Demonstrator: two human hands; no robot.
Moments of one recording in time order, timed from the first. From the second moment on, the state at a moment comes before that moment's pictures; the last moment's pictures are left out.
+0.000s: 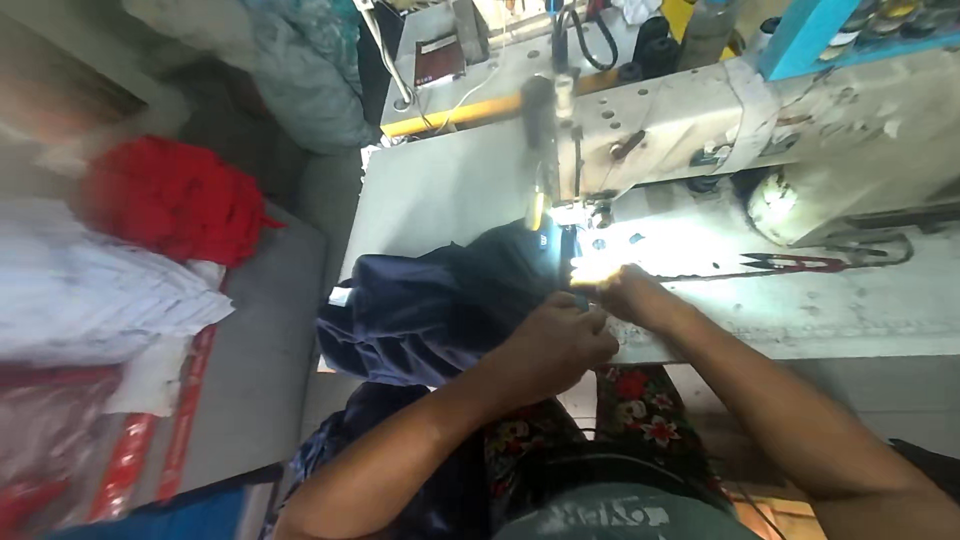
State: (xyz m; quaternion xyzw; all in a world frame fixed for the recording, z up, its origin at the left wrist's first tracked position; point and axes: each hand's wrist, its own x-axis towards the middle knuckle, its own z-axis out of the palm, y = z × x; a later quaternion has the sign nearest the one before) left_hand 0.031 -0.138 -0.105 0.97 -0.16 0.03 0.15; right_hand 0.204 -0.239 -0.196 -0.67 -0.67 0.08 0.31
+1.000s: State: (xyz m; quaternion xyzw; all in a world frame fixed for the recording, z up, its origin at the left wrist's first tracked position) left_hand 0.061 -0.062 -0.222 0.95 0.13 0.10 0.28; right_hand 0.158 -0.281 -0.238 -0.72 -0.61 -0.01 0.33
